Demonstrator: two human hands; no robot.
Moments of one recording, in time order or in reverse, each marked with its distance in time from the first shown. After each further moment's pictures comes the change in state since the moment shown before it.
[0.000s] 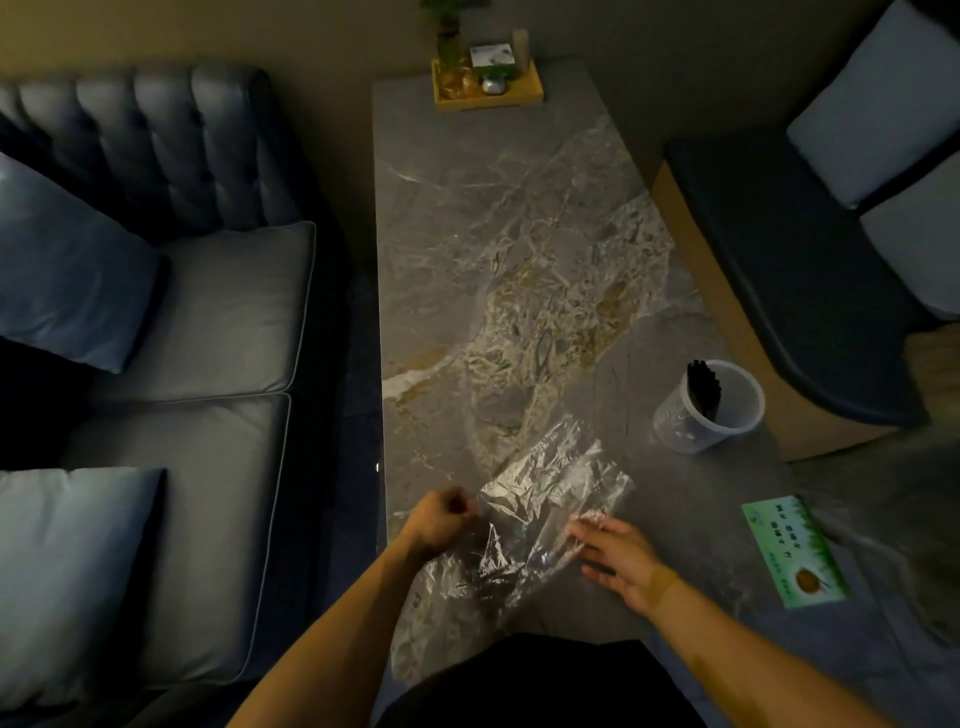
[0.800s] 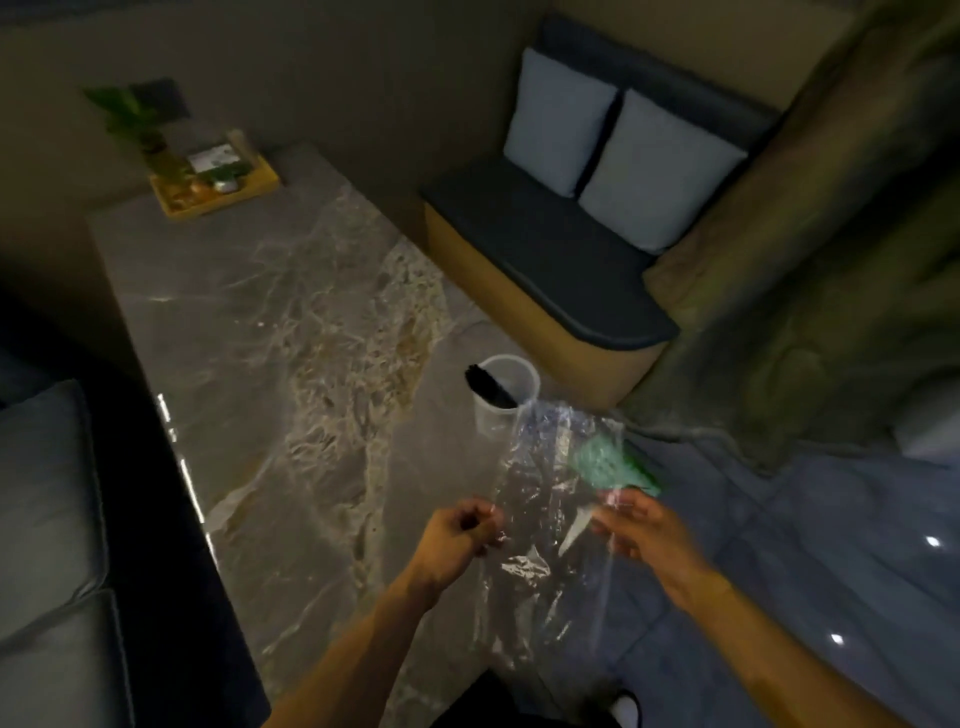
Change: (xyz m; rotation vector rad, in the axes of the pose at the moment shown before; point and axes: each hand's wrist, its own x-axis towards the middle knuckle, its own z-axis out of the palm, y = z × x) left_hand -0.018 0.123 0.136 -0.108 -0.392 0.334; right_hand -0.104 0.030 -0.154 0.267 0.384 -0.449
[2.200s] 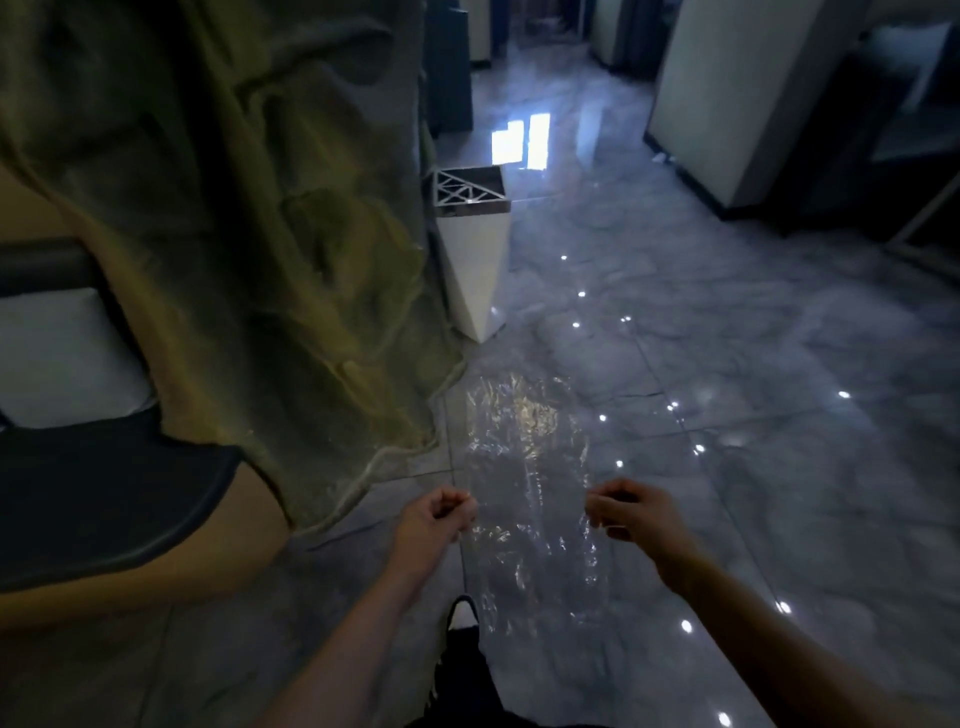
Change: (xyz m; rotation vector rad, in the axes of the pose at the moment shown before) left_hand 0.060 0.090 0.578 0.467 -0.753 0.162; right_hand -0.166 0.136 -0.477 0.413 0.898 -0.013
